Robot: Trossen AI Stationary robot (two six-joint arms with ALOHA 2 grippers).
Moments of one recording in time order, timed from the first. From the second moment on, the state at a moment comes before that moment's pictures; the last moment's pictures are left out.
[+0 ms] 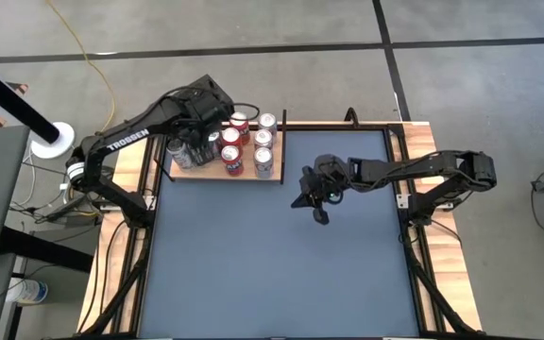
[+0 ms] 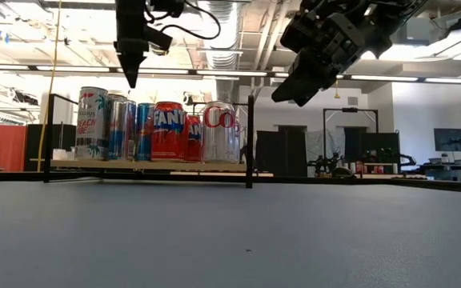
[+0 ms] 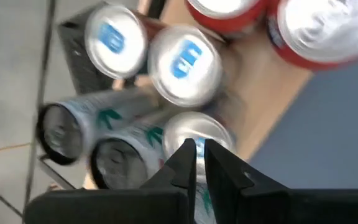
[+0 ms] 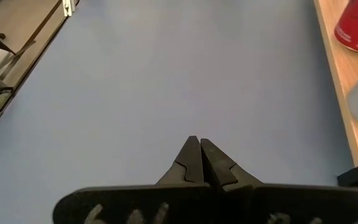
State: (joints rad) left arm 0.53 1.49 1.54 -1.32 -0.38 0.14; right arm -0.14 1.42 0.85 -0.05 -0.34 -0.05
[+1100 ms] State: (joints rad) left arm 0.53 1.49 1.45 -1.32 -0.47 0.13; right arm -0.14 1.42 0.85 -0.05 -0.34 -0.05
